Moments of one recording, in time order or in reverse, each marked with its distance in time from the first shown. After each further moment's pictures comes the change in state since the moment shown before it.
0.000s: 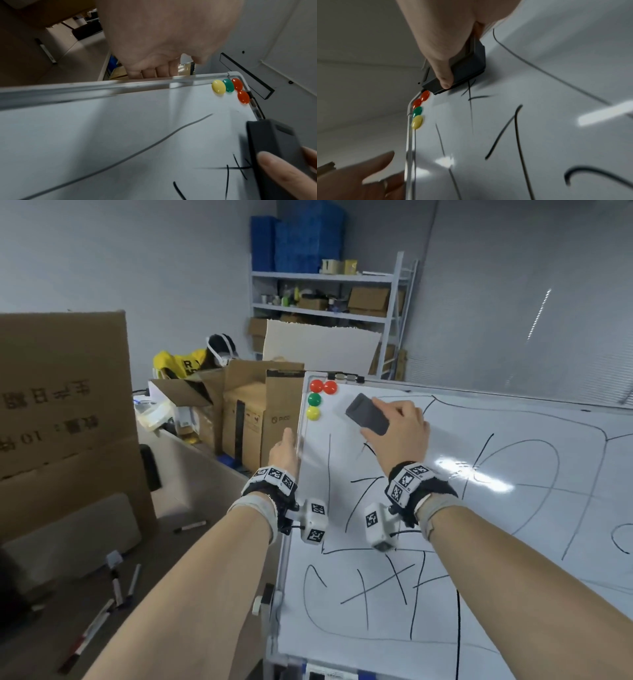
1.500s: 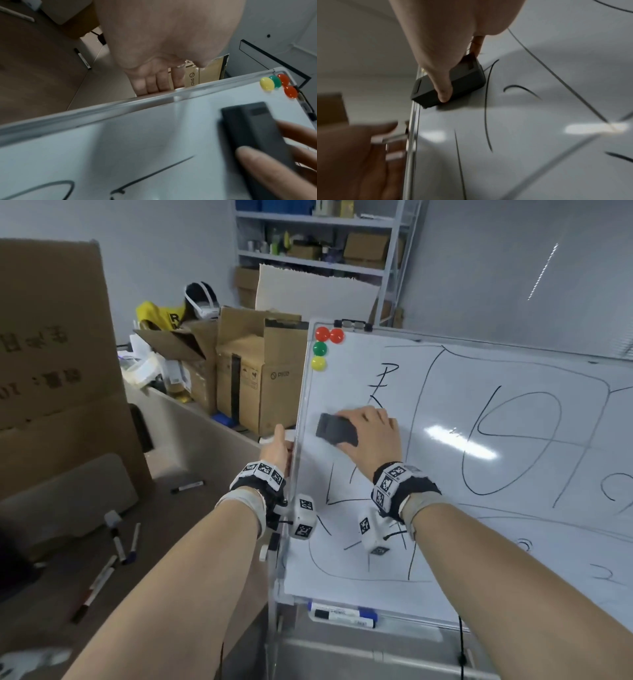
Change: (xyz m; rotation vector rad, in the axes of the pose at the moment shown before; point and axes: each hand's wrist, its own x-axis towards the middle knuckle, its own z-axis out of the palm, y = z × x) left_hand 0.005 -0.088 -0.021 -0.074 -0.102 -0.174; right_hand -0.080 -0.020 0.033 -0.110 -0.355 -0.205
